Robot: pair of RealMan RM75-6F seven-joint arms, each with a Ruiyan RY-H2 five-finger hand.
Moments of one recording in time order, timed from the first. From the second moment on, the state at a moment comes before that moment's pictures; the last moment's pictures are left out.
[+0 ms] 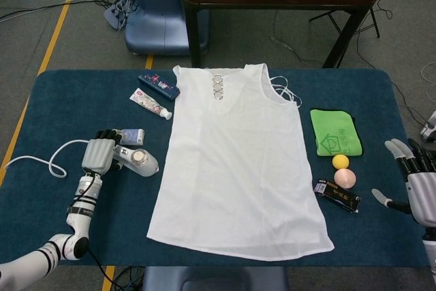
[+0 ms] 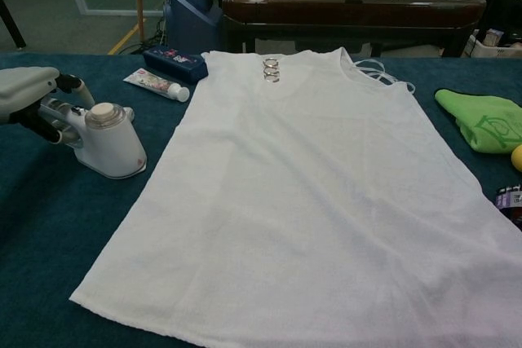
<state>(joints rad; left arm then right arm) -0.60 -1.67 -0.23 -1.02 1.21 1.06 0.15 0.09 -0.98 0.10 -1.71 -1.51 1.53 0.02</state>
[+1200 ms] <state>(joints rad) -0.64 -1.70 -0.19 -0.91 1.30 1.03 -0.06 0.09 -0.98 0.10 -1.70 -1.50 1.51 0.03</state>
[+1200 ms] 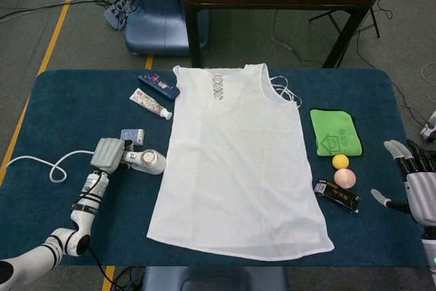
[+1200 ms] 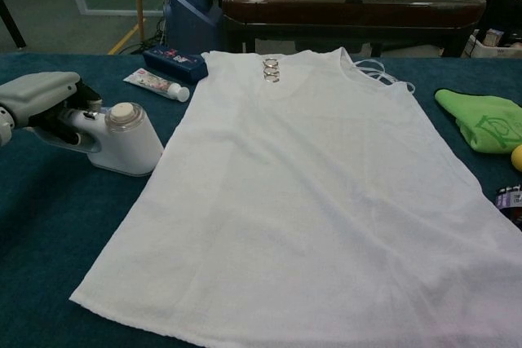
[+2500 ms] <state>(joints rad) -0.65 -1.49 -0.27 -1.38 1.20 0.98 -0.12 0.22 -1.03 0.04 -1.72 -1.61 1.28 -0.01</state>
